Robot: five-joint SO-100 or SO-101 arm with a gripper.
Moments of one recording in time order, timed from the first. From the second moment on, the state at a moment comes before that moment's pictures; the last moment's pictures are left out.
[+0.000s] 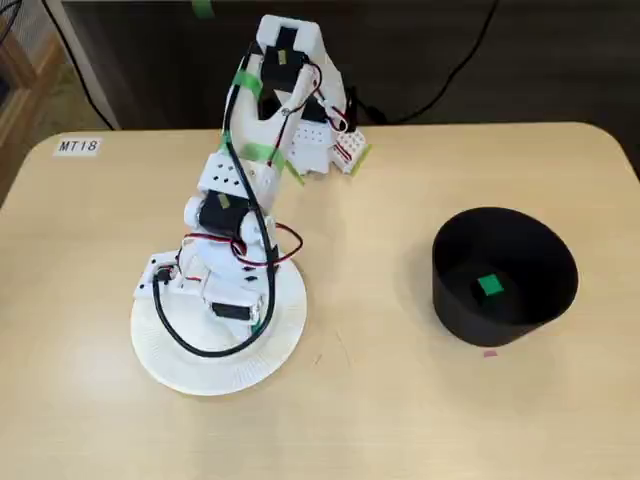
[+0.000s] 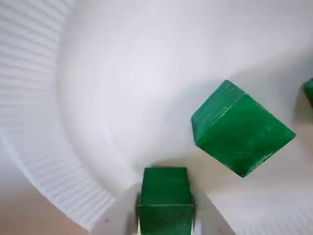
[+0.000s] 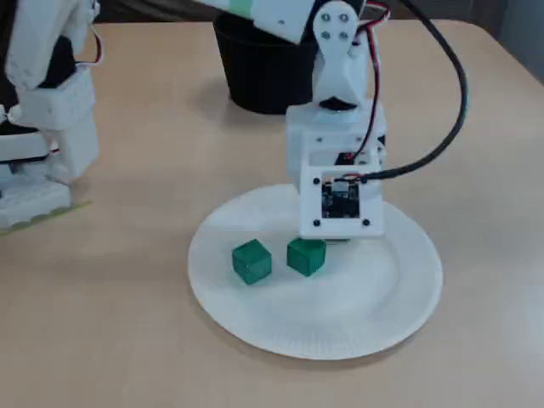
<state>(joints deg) 17.9 64.3 74.0 70.8 -12.8</state>
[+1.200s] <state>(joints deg) -38.0 101.4 94.7 62.0 20.7</state>
